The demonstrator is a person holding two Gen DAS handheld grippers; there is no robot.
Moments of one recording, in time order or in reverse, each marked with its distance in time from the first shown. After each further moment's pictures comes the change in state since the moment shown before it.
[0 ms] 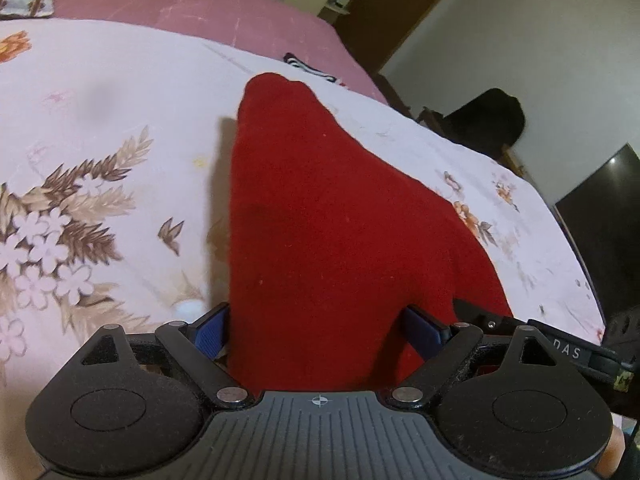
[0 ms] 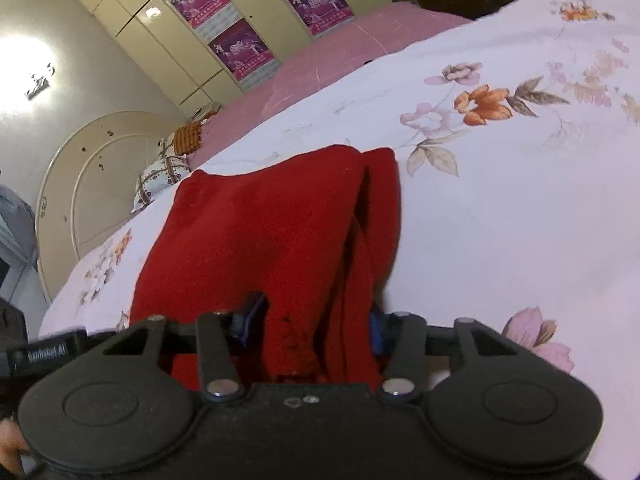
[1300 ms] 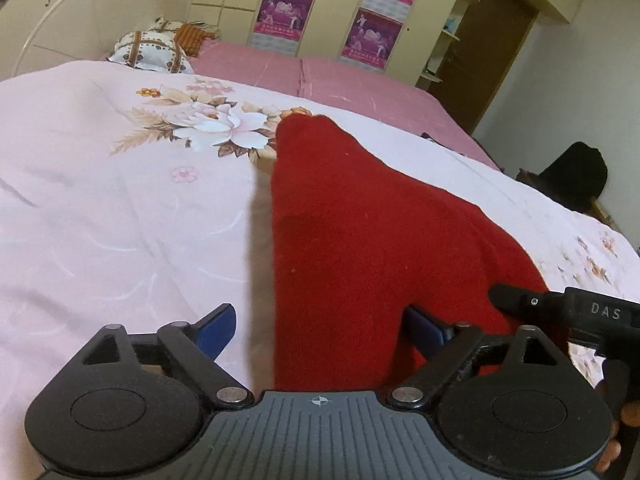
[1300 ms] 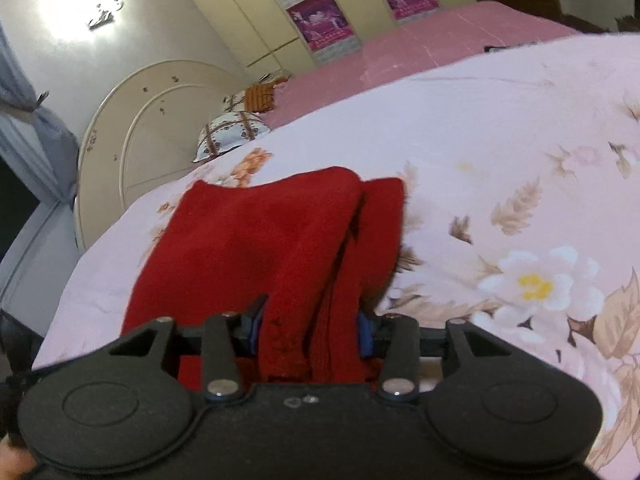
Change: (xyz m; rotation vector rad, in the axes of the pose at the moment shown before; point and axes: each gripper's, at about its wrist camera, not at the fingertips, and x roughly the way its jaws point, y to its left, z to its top) left arm -0.169 0.214 -0.020 -0.007 -0.210 0.308; right arm 0.104 0.218 -0.069 -0.125 0.033 0.090
